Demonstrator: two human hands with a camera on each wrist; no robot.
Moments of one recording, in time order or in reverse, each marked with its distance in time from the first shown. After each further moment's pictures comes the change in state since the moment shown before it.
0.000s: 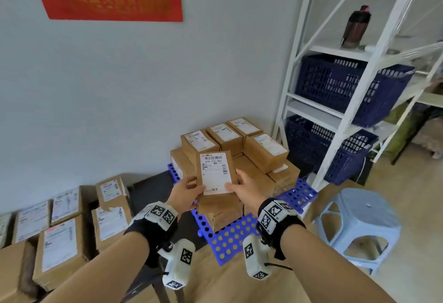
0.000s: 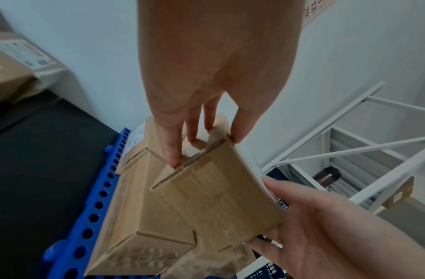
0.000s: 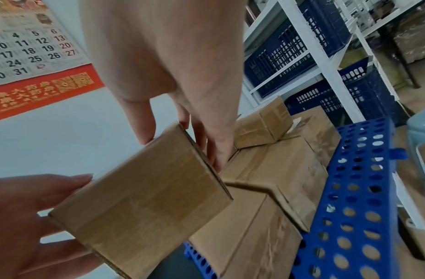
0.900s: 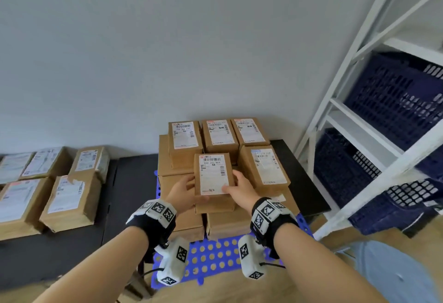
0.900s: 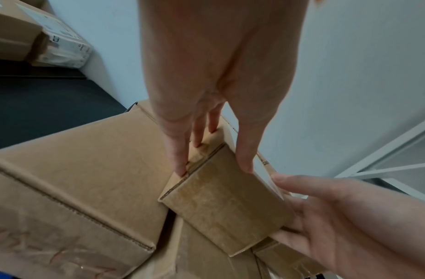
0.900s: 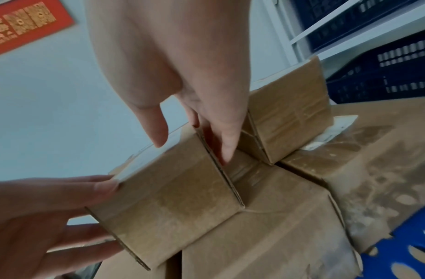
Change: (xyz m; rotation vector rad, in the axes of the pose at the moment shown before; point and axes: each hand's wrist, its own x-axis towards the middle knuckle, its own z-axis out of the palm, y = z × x) left_hand 0.125 -0.010 0.130 0.130 0.226 -0.109; right_hand 0.168 0.030 -0.120 -0.317 -0.336 0.050
